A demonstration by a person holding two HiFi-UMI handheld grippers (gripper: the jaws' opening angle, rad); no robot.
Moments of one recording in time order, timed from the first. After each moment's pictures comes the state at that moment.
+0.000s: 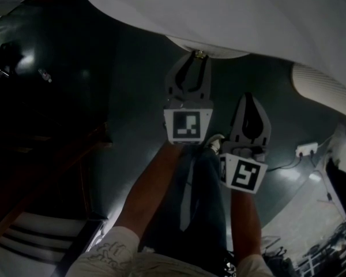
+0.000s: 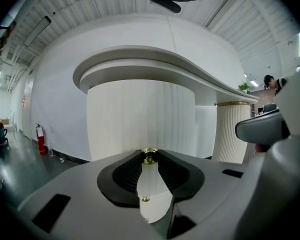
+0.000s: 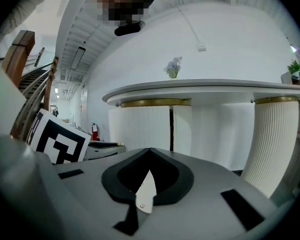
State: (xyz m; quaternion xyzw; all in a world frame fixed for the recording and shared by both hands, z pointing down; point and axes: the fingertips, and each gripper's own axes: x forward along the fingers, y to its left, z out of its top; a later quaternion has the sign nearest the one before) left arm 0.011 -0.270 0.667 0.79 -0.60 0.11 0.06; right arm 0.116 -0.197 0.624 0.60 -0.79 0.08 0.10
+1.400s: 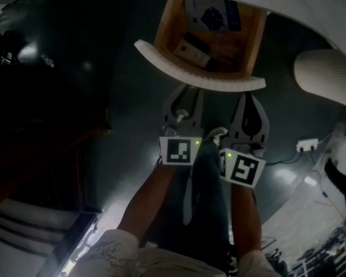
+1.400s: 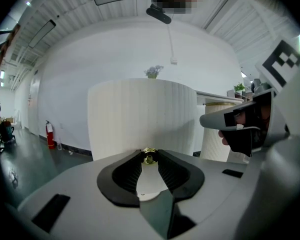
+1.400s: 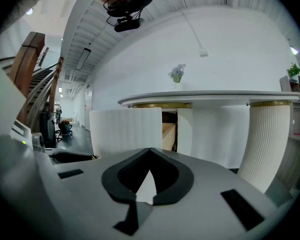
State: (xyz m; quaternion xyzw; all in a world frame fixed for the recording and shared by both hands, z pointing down) left arm -0.012 -0.112 0.676 0.78 -0.61 0.11 0.08; right arm 0.103 -0.119 0.621 0.59 -0.80 0.07 0.10
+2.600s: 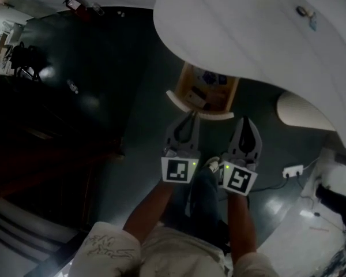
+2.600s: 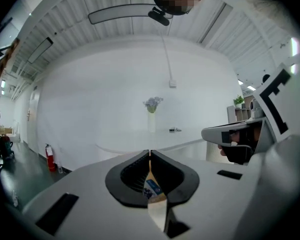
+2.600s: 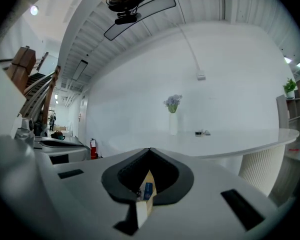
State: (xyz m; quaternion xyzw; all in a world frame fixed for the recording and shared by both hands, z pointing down) left arm -0.008 -0.132 0.469 0.78 -0.62 0.04 0.05; right arm 0.128 -0.141 0.447 0.61 -0.79 0.03 0.05
